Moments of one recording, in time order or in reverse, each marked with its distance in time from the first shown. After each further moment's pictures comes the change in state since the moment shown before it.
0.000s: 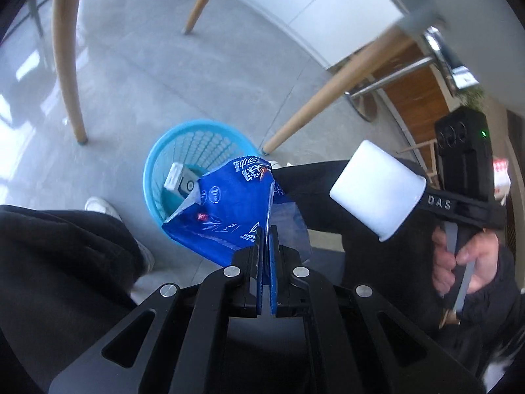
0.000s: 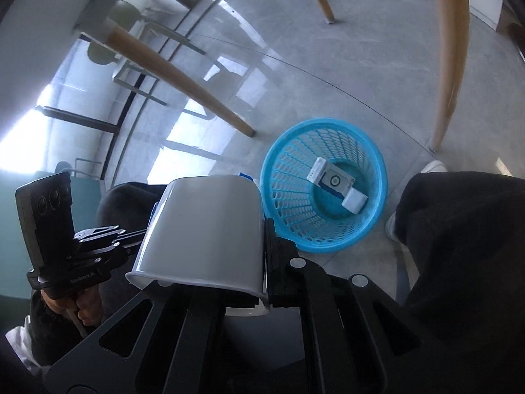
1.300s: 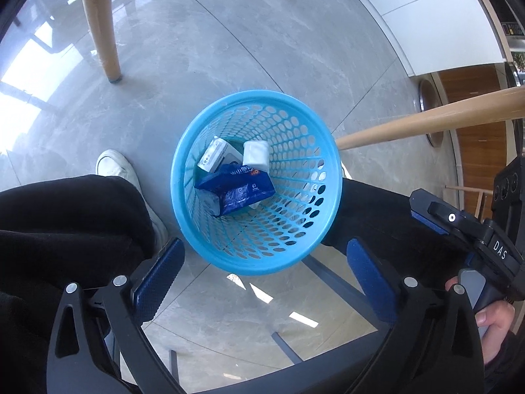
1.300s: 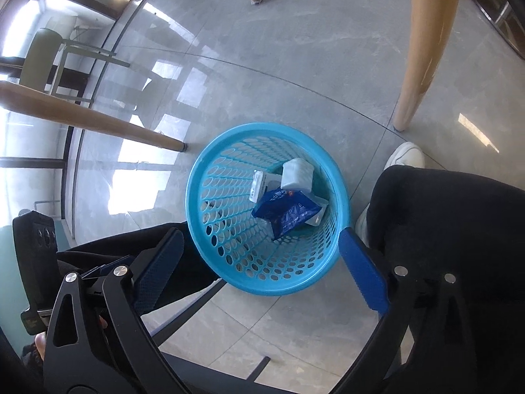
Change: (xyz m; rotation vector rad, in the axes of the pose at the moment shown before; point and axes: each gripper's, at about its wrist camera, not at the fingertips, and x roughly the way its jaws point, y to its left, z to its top) left arm 0.101 0.078 0.040 -0.280 0.114 0.154; right arm 0.087 -0.068 0.052 0.158 0.001 -0.171
